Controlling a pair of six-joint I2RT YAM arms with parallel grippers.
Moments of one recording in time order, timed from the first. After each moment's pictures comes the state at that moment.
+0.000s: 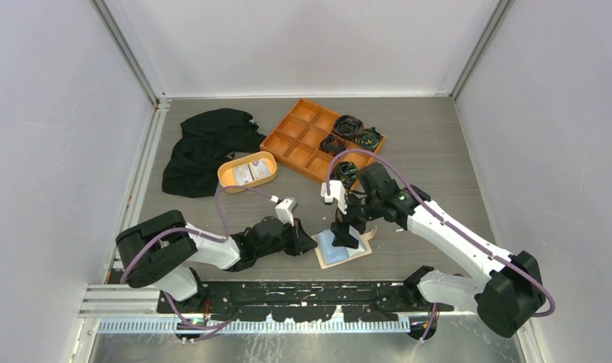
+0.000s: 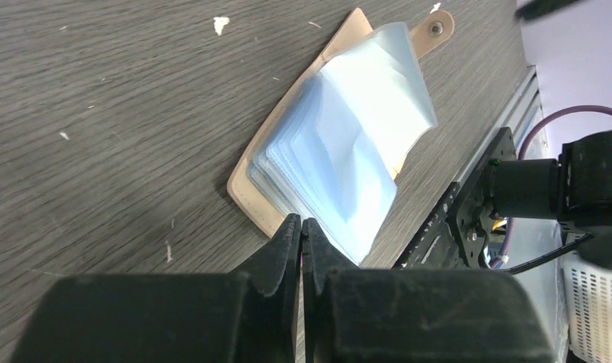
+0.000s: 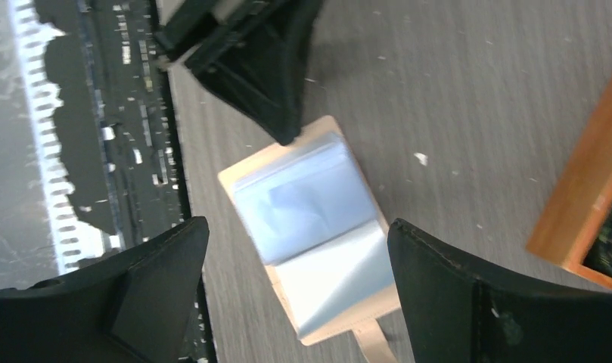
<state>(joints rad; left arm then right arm) -1.05 1.53 0.36 0.73 0.00 -0.85 0.60 1.15 0.84 -0.65 -0.61 -0.54</state>
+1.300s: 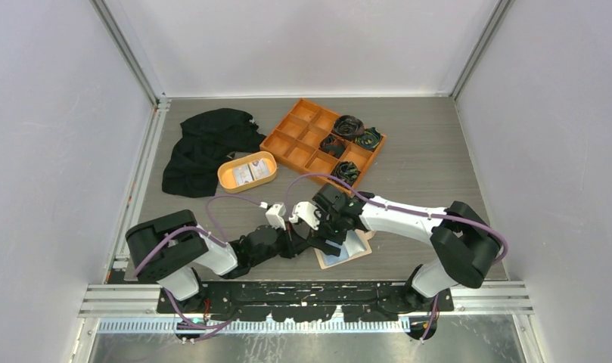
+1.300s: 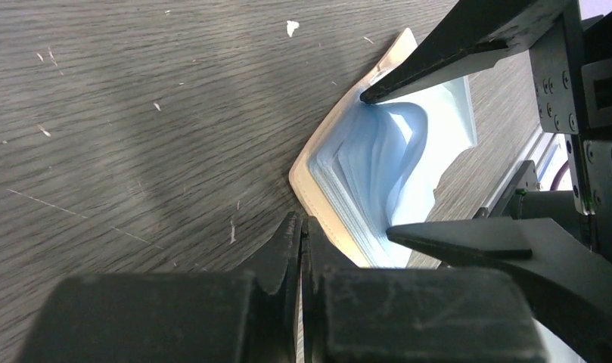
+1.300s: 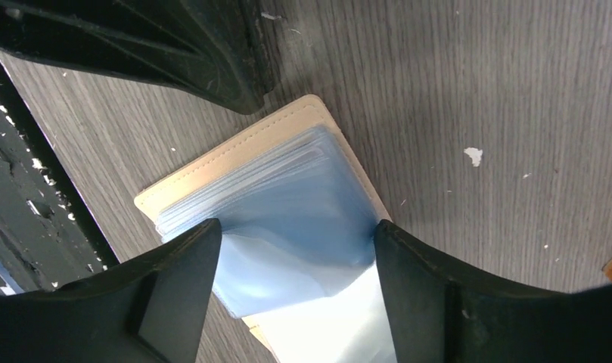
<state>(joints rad) -1.07 1.60 0.26 0.93 -0.13 -0.90 0.87 1.49 0.83 -0.52 -0.21 -0.42</state>
